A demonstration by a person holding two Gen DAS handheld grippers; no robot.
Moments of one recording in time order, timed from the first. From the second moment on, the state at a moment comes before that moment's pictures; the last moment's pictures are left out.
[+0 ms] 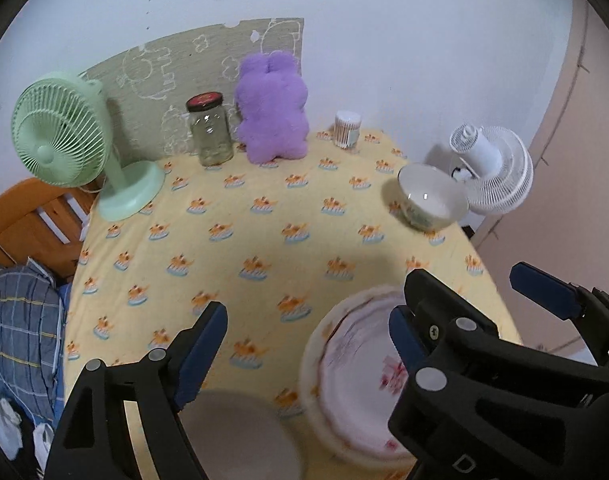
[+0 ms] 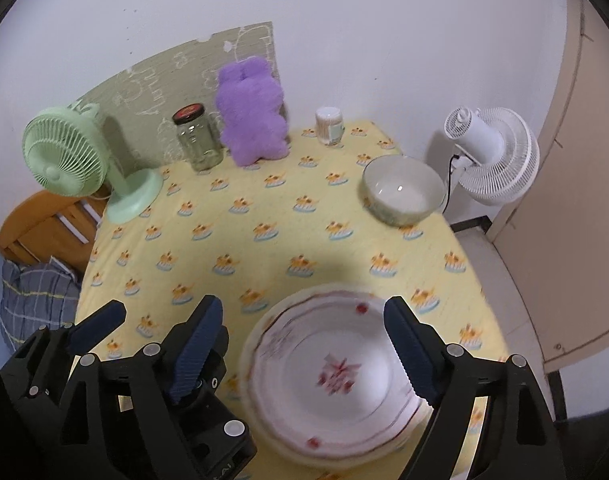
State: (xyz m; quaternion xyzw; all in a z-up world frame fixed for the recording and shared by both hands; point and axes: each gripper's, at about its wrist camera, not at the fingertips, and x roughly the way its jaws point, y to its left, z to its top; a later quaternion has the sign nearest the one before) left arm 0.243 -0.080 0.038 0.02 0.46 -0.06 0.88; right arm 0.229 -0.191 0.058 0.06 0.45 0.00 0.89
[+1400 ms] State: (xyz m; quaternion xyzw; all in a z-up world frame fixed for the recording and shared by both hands) left arm 0.446 -0.252 -0.080 0.01 0.52 0.00 0.86; right arm 0.443 -0.387 -0.066 0.10 0.49 -0.01 0.87
